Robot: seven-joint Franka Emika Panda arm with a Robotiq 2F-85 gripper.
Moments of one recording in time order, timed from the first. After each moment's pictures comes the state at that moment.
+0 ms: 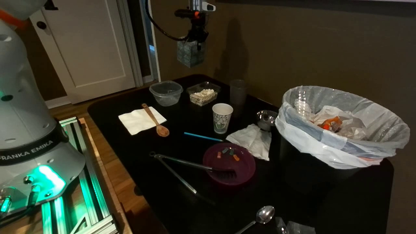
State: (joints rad) arm 0.33 0.82 0.13 -1.06 -0.16 1.86 0.34
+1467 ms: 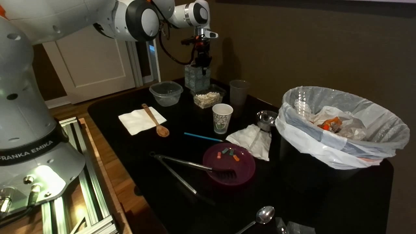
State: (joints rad) arm 0.42 1.30 -0.06 -0.47 -0.18 1.50 0.45
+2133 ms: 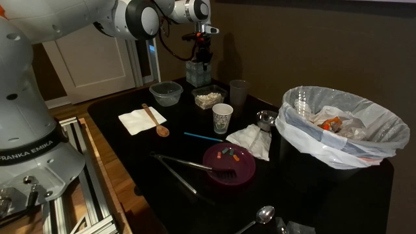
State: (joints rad) arm 0.42 1.29 -0.05 -0.45 -0.15 1.55 0.45
